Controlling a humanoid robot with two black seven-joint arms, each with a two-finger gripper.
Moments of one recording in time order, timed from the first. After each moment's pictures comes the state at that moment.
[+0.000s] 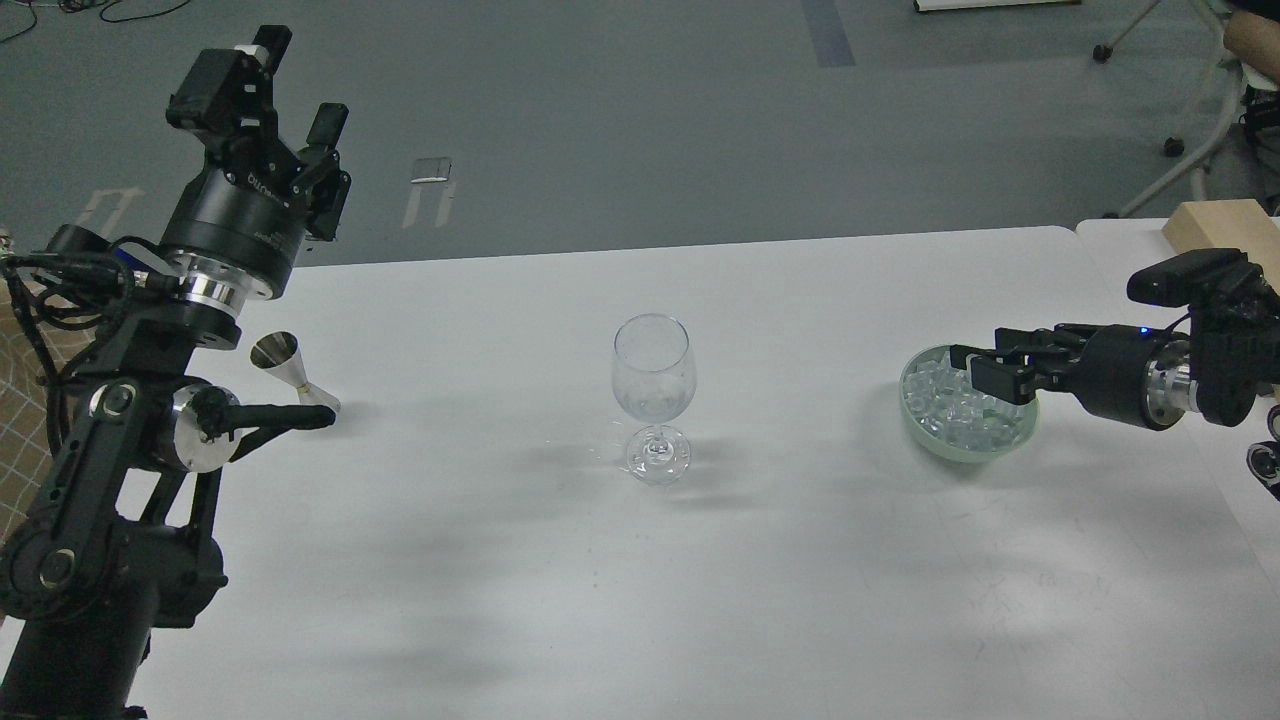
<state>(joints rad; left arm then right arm) -0.33 0.21 -1.51 -1.53 0.99 -0.09 -0.01 0.37 -0.66 1.09 1.28 -2.18 0.49 0.38</state>
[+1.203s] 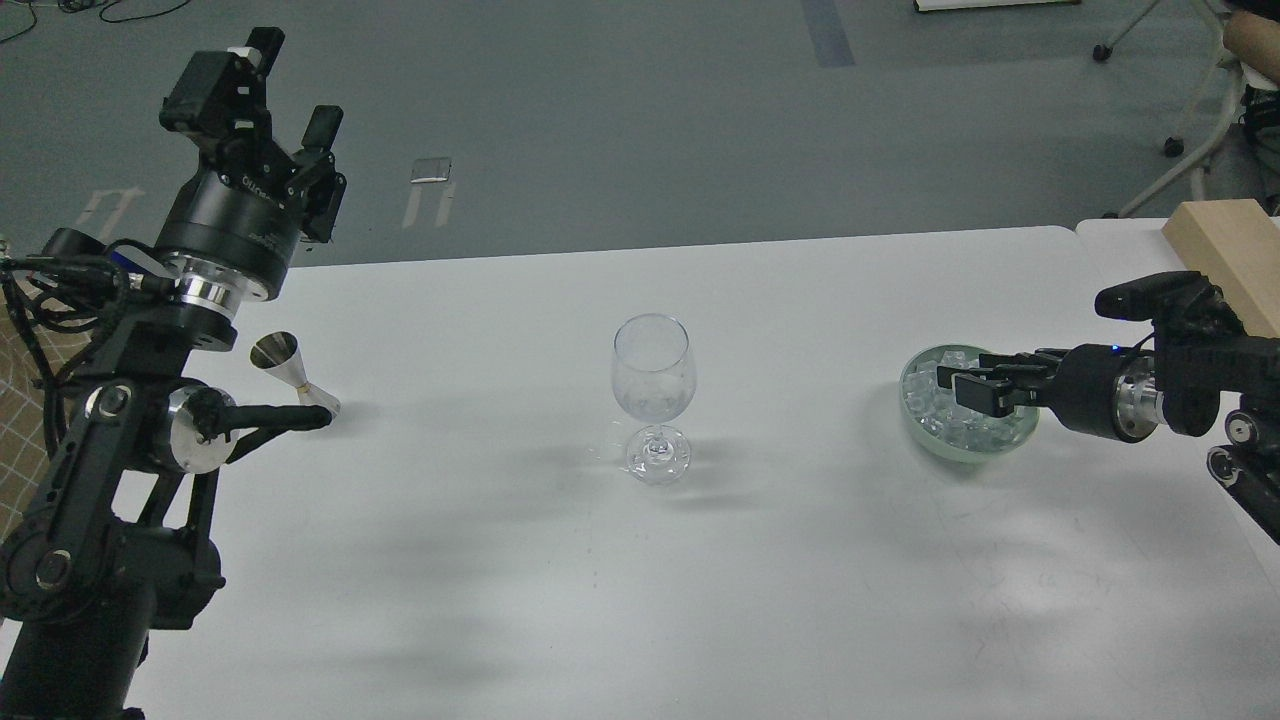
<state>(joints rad) -0.33 0.22 -1.52 -1.52 0.98 -0.09 -0.01 0.42 -0.59 1.02 1.15 -2.18 0.49 0.39</state>
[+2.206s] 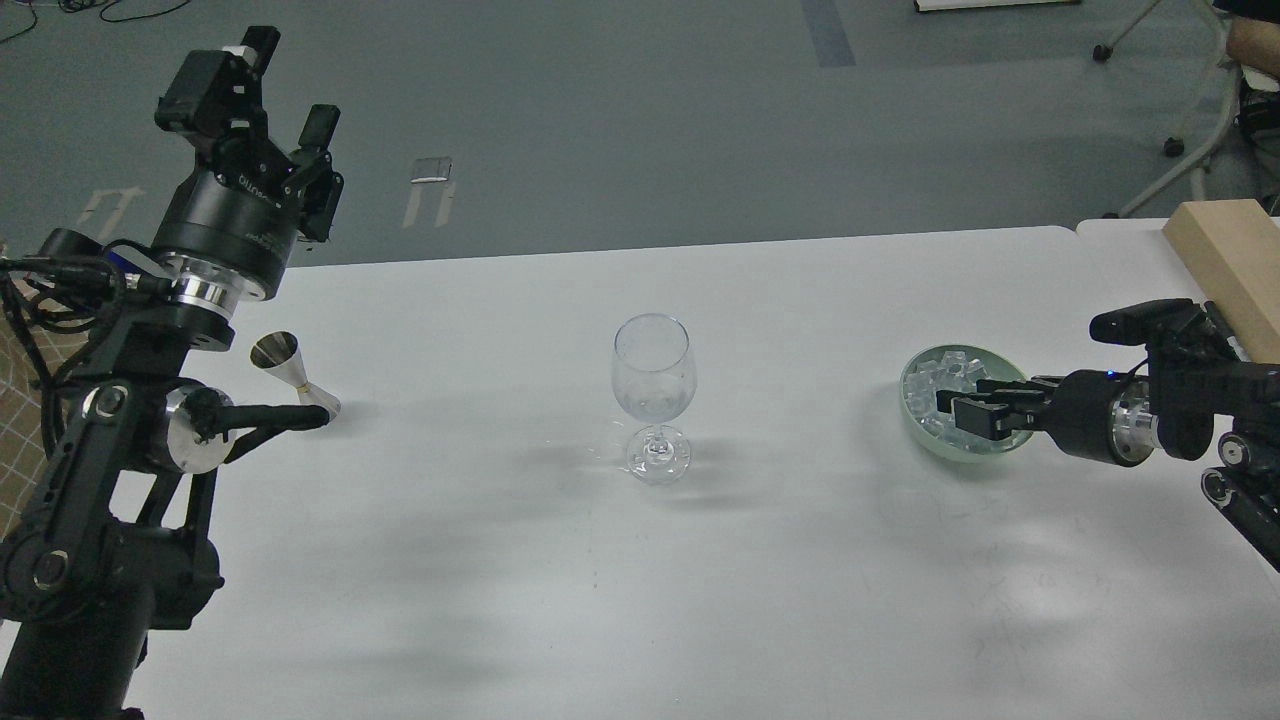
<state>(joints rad) -0.32 0.22 -1.52 -1.52 0.98 -0.09 -0.01 0.39 -0.57 1.02 1.13 -2.18 0.49 0.40</state>
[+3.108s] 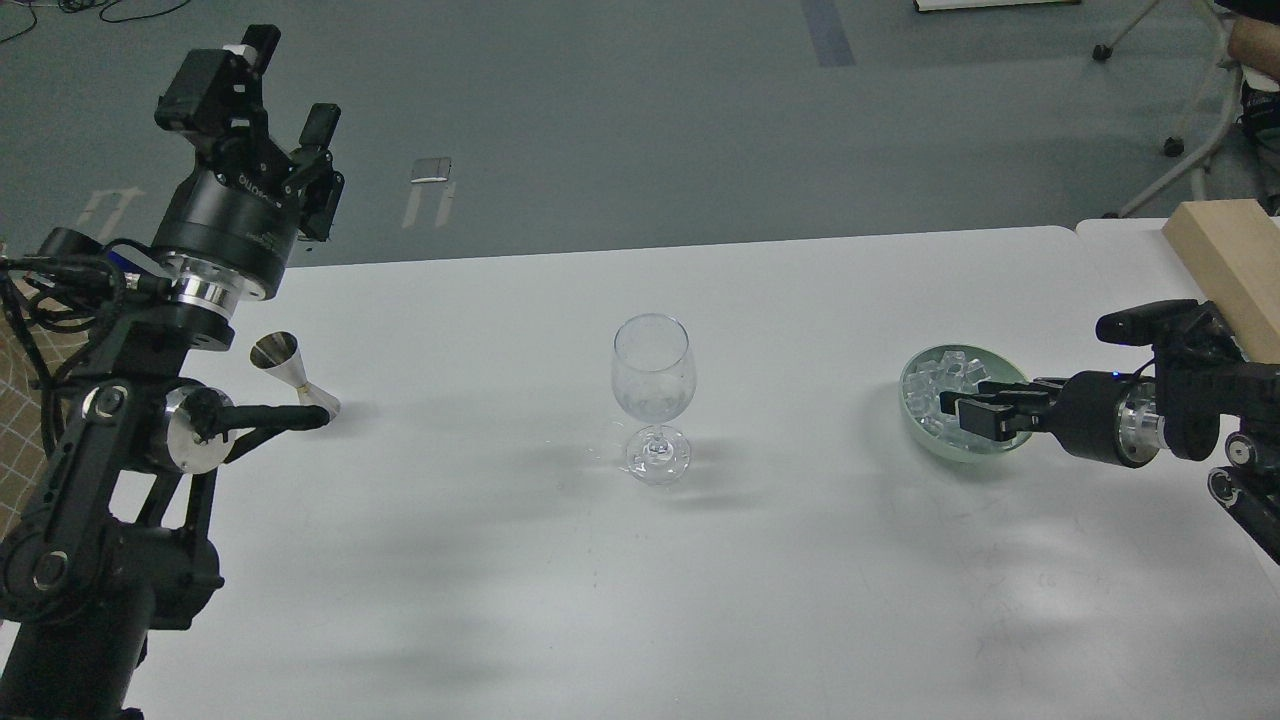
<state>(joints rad) -0.32 0.22 -1.52 -1.53 0.98 -0.09 -0.01 0.39 -0.58 1.02 1.11 -2.18 0.49 0.42</state>
